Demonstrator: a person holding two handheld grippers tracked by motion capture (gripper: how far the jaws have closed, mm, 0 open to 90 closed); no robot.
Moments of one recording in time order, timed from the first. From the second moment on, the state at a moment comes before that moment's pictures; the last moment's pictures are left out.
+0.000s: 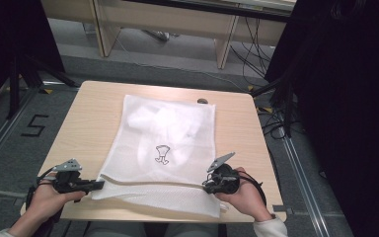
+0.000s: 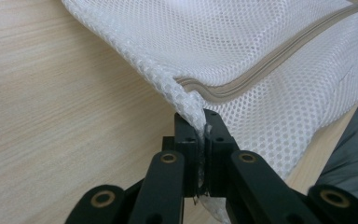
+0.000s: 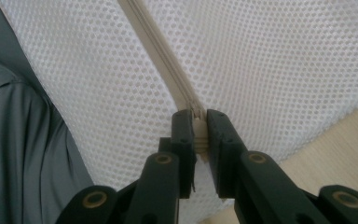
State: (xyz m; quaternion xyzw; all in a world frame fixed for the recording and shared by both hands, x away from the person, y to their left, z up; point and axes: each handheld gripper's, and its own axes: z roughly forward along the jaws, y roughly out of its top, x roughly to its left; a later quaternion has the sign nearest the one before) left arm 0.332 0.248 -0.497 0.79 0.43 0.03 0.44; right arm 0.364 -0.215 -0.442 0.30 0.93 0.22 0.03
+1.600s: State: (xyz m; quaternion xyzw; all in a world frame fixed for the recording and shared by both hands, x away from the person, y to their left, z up) left arm 0.332 0.244 -0.496 0.79 0.40 0.12 0.45; right arm 0.357 -0.241 -0.452 0.34 0.91 0.22 0.07
